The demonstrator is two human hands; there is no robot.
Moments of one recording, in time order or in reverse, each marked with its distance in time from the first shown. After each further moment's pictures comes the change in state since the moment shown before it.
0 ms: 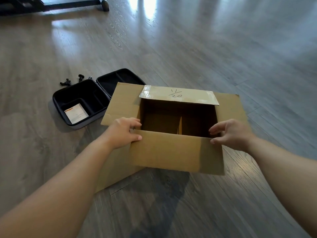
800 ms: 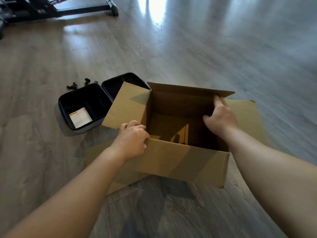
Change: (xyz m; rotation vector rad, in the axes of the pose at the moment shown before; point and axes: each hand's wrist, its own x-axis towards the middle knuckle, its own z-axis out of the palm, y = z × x) left_hand 0.013 0.023 0.024 0.438 0.139 0.121; right_hand 0.095 -0.038 0.011 0.027 0.380 0.030
